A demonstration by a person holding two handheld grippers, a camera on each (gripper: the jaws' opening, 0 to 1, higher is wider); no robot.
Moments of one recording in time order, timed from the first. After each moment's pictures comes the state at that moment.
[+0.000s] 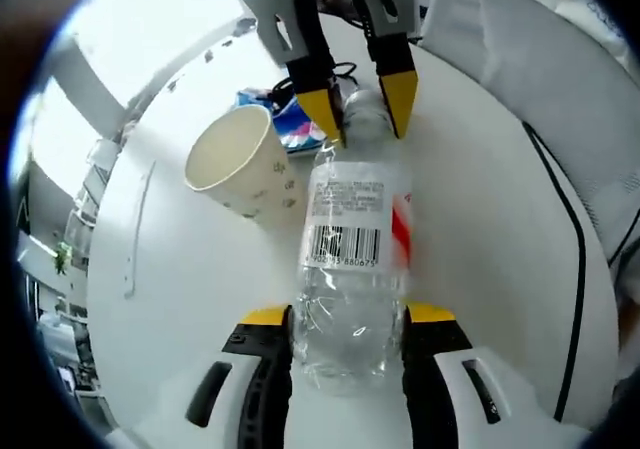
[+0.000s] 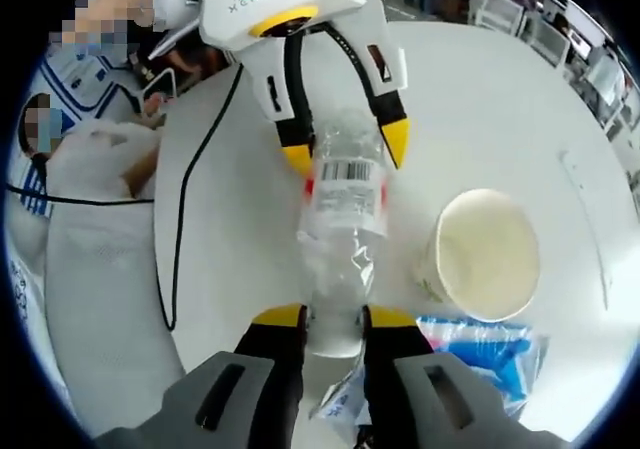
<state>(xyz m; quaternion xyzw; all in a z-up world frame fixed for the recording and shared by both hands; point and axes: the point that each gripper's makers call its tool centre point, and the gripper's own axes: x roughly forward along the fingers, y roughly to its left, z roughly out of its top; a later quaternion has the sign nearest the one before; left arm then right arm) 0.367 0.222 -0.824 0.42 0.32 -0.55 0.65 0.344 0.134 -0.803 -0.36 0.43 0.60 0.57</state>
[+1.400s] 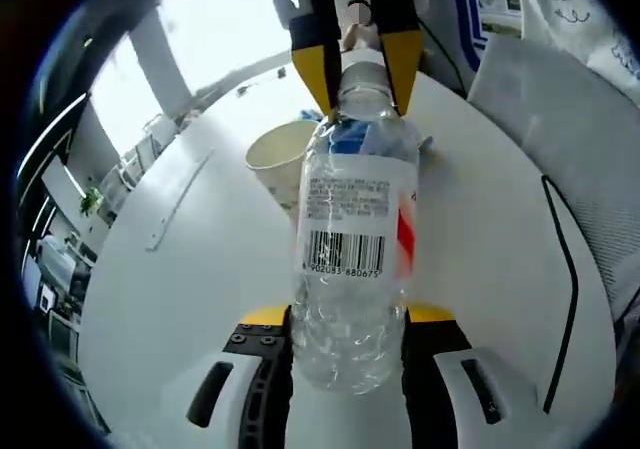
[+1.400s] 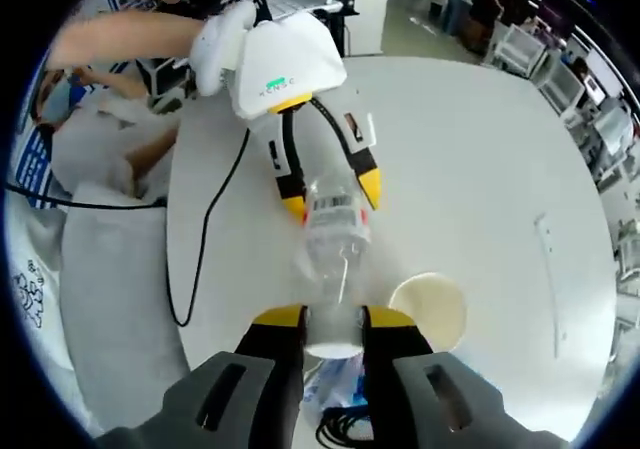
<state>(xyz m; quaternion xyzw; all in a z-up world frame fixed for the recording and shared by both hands) 0.364 0.231 -0.812 0.30 0.27 -0.49 0.77 0.352 0.162 -0.741 -0.41 0.38 0.62 0.55</state>
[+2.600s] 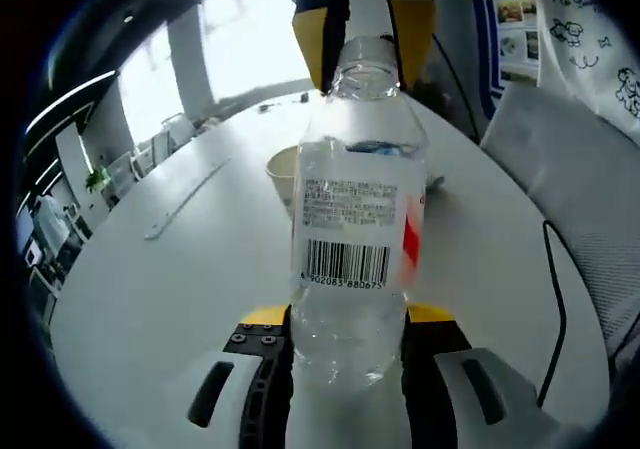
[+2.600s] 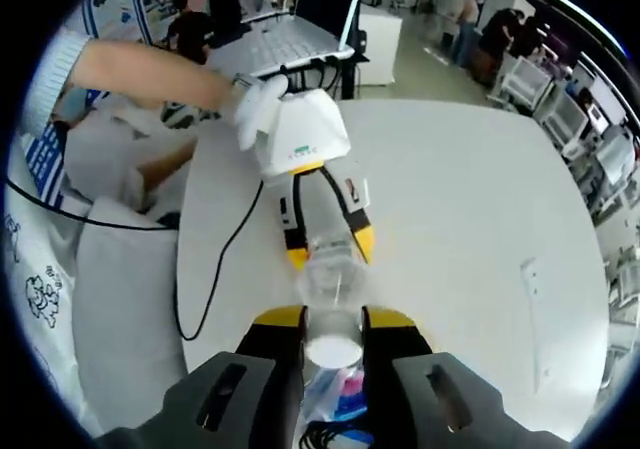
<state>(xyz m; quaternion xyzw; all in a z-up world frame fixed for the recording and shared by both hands) 0.367 0.221 -0.805 0.20 0.24 -0.48 0.82 0.359 0.194 -0.704 -0.40 0.32 0.66 0.55</state>
